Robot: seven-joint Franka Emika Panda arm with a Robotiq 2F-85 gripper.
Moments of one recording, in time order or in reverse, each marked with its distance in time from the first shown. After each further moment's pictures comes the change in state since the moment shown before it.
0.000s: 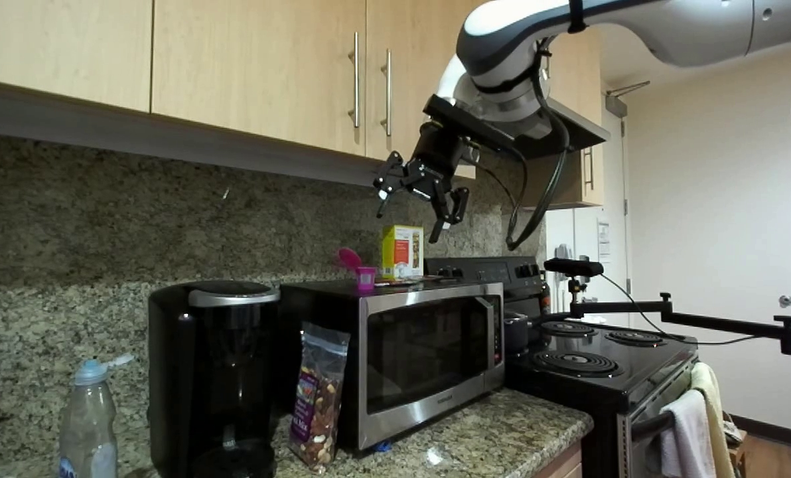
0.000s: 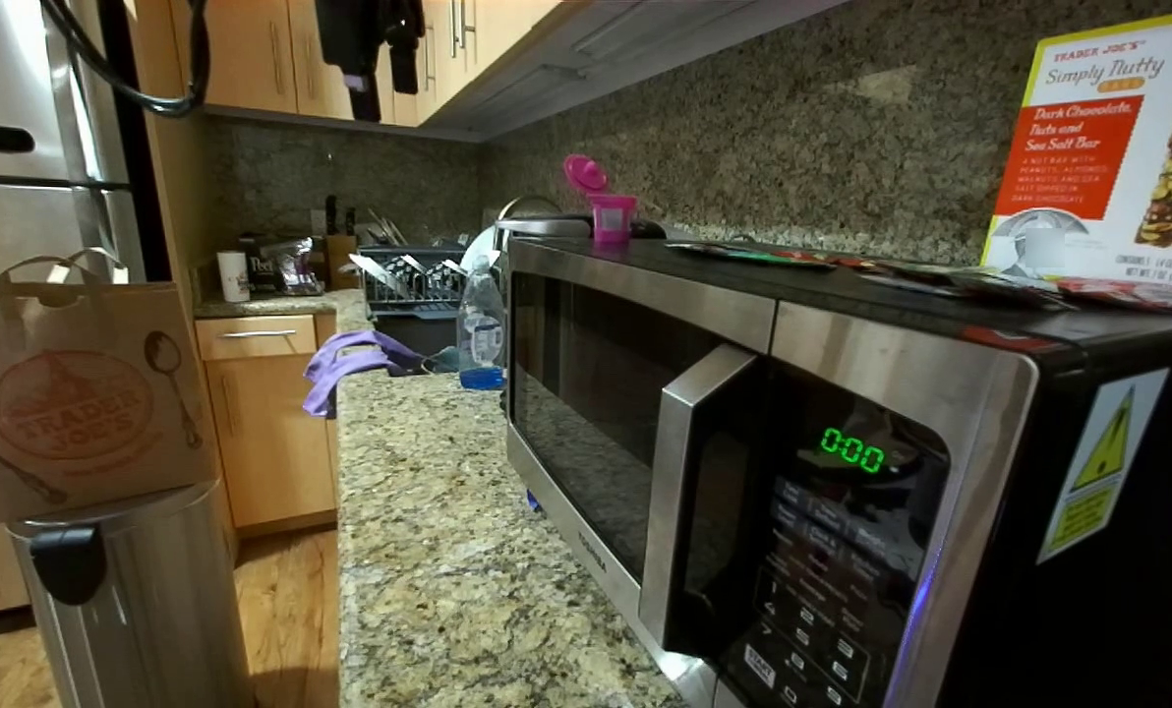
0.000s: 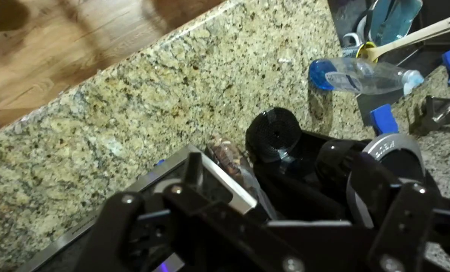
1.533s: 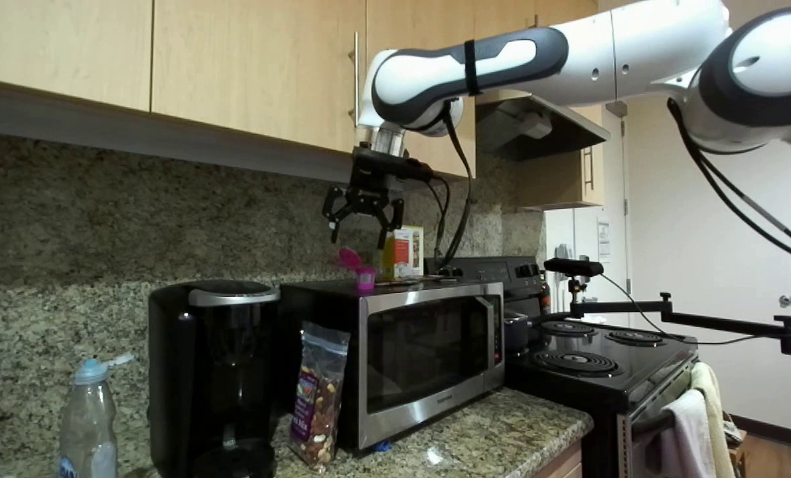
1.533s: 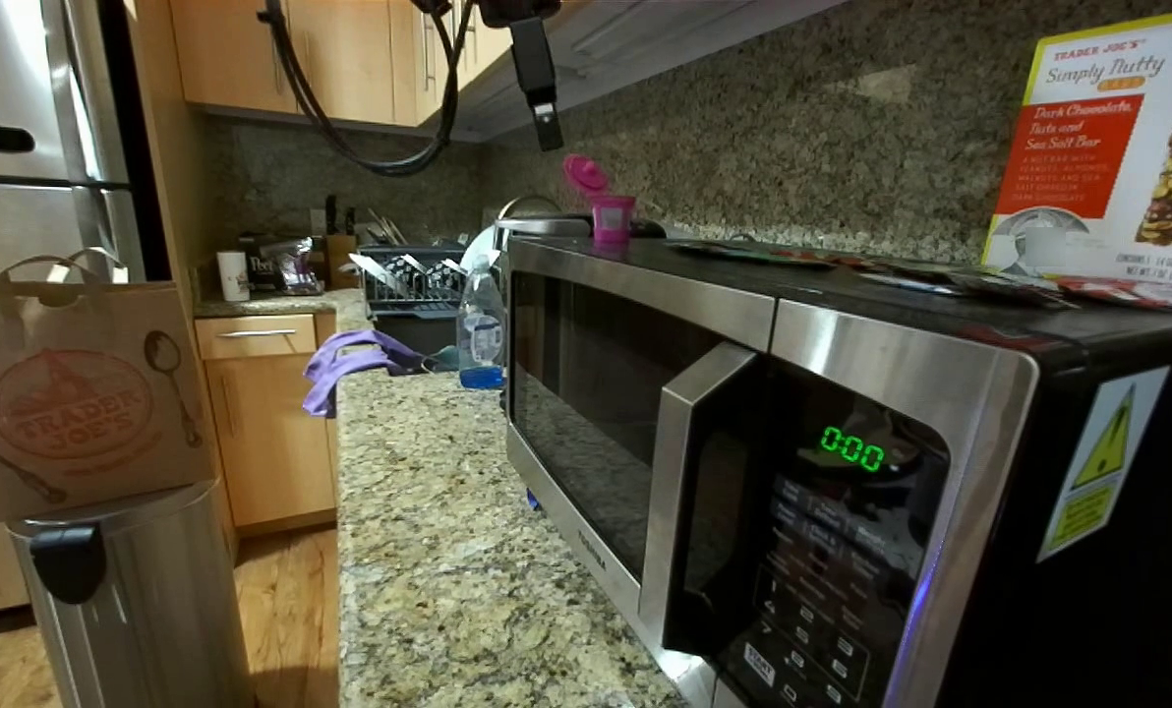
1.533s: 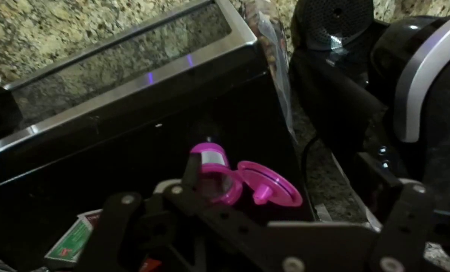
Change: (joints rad) arm 0.041 0.413 0.015 0.456 -0.426 0.039 0.008
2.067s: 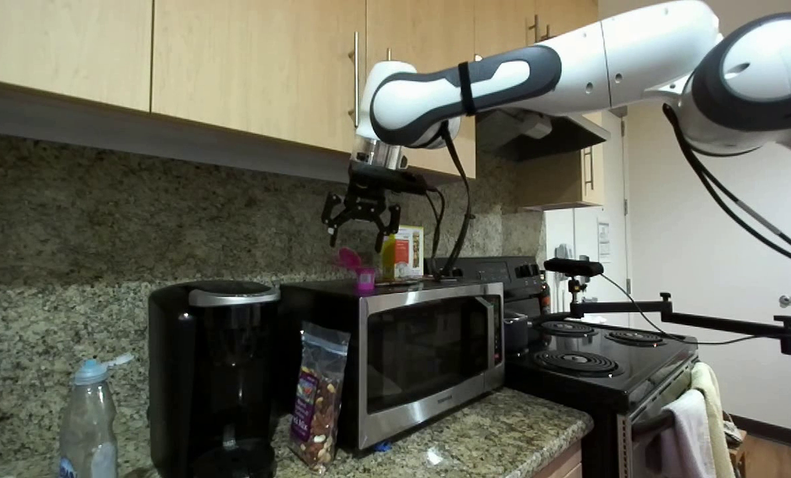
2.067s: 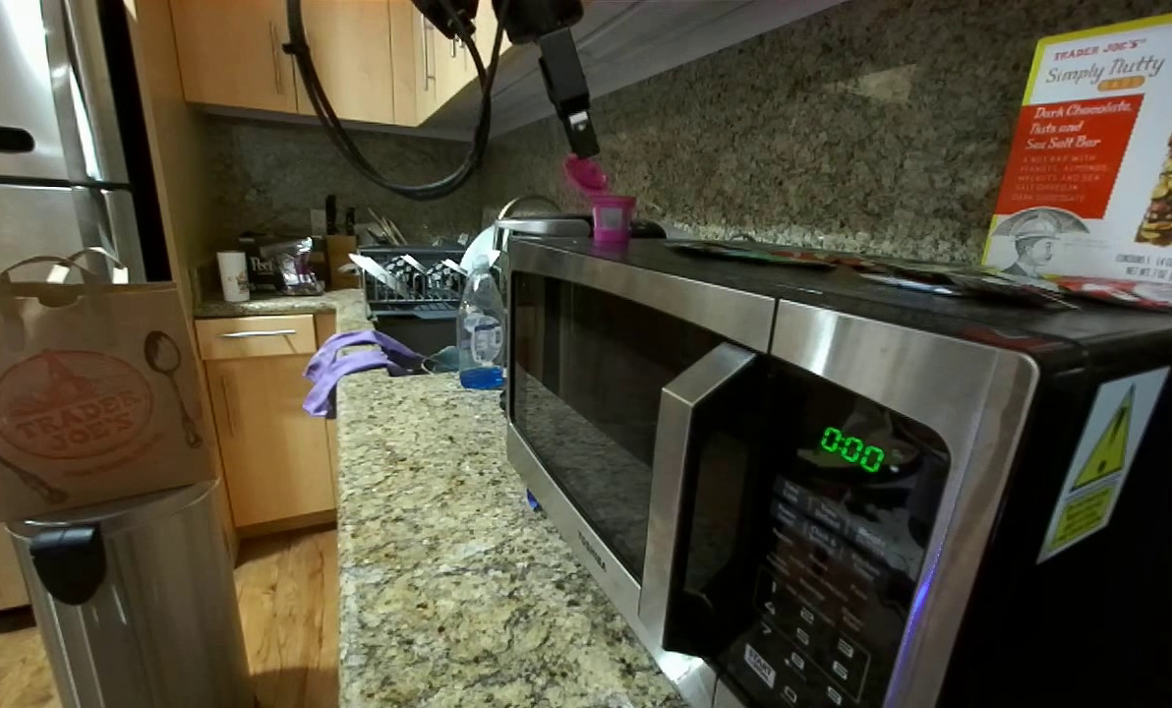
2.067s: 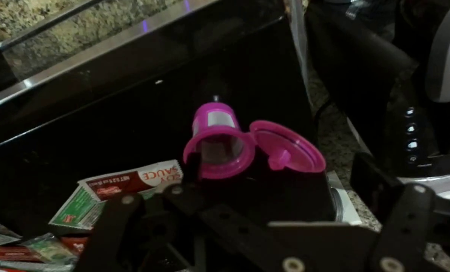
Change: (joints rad) arm 0.007 0.015 -0.024 -0.029 -0.086 0.118 0.035
